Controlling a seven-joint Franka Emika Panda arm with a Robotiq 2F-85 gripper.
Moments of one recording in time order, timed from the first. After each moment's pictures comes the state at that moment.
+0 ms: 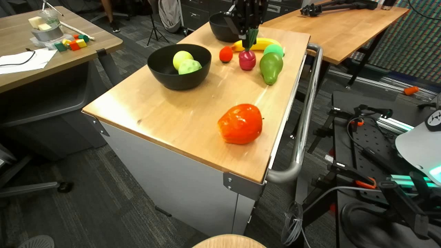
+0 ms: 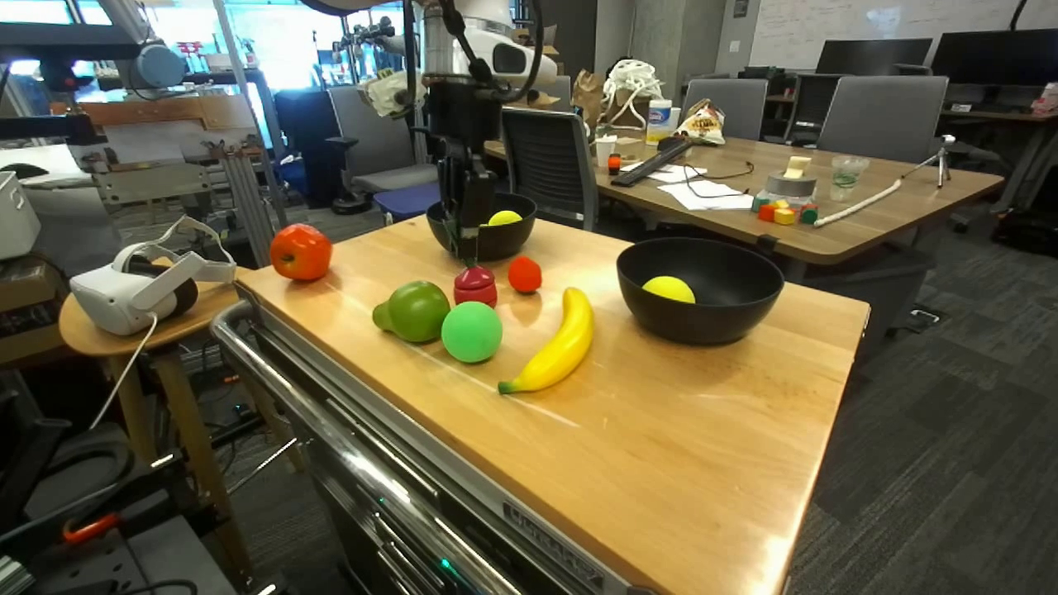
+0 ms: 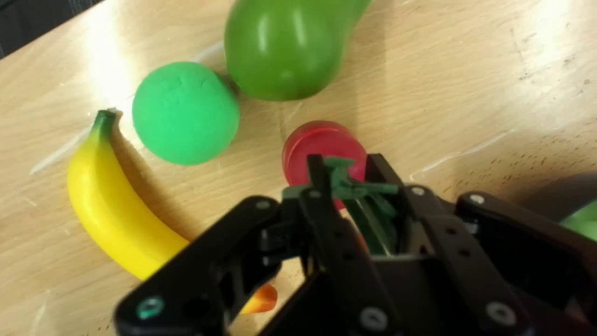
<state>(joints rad) 0.02 0.11 -0.08 -2.09 -0.04 2.05 0.42</state>
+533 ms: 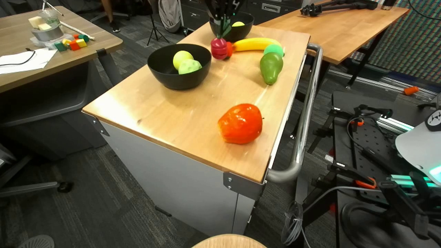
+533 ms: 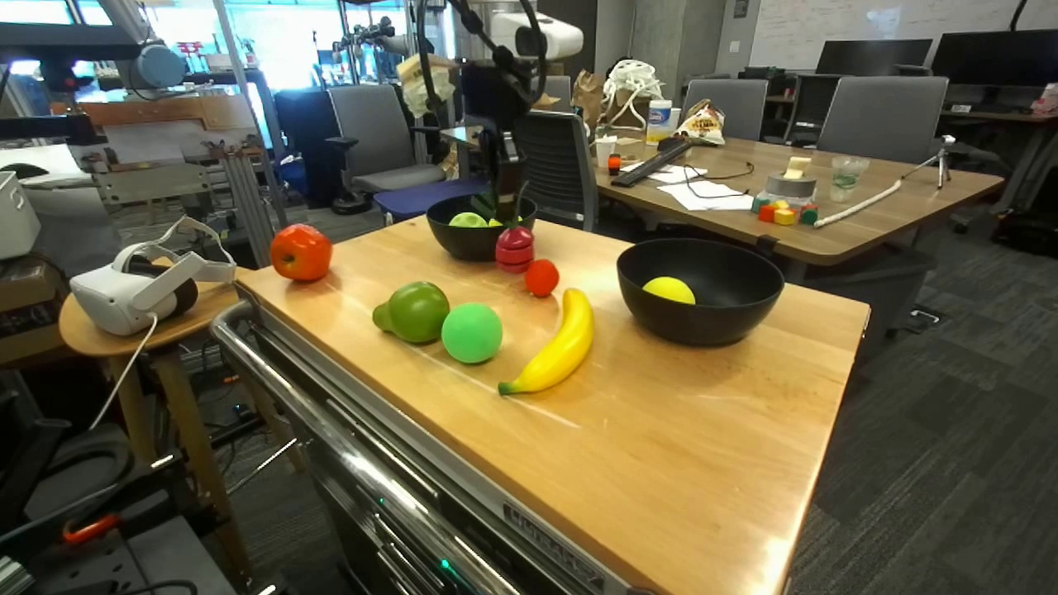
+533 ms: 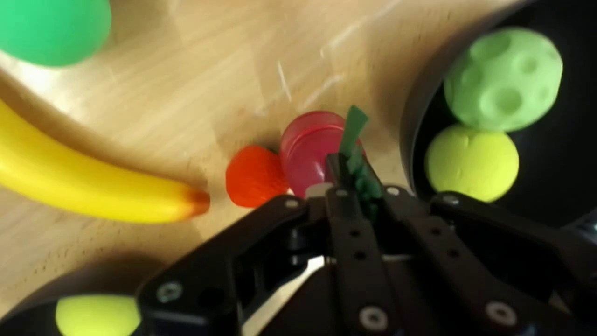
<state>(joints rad) 0.01 0.15 -0.08 -2.02 0.06 2.26 0.48</state>
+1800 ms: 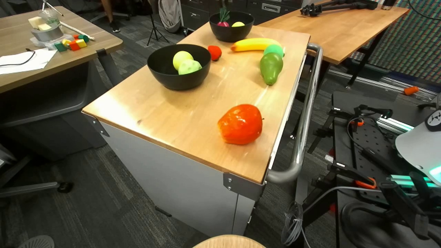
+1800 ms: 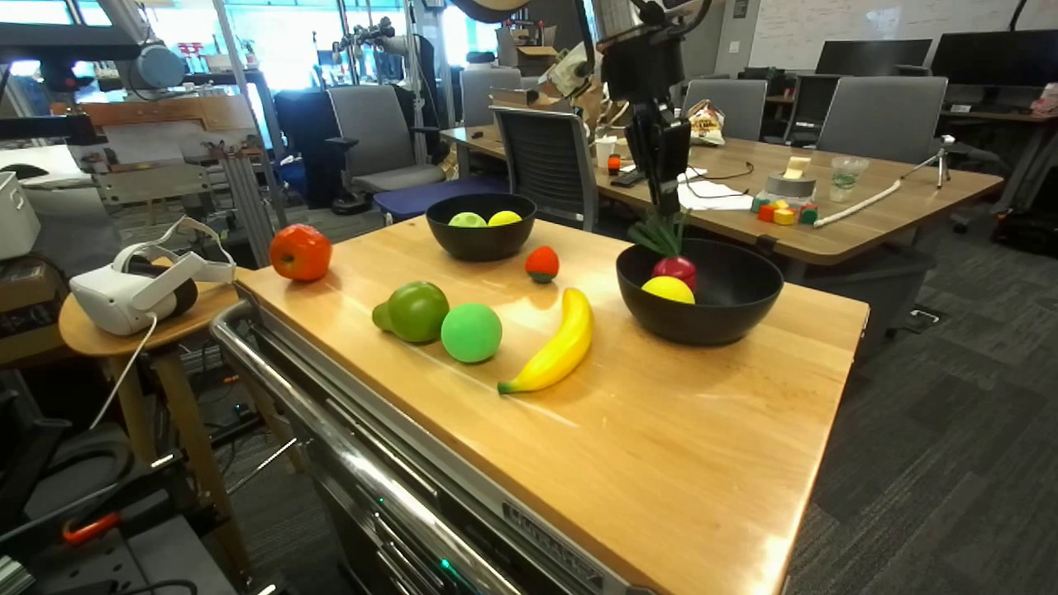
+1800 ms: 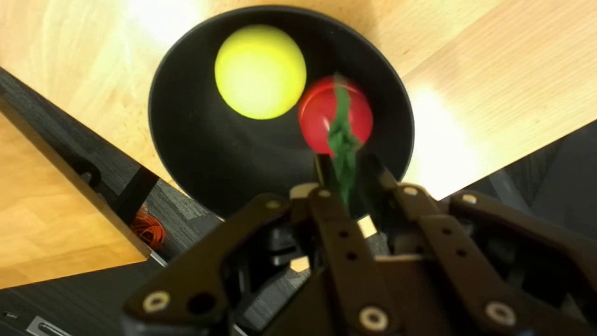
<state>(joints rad) -0.05 0.41 -0.21 -1.63 -0.24 2.14 0.69</state>
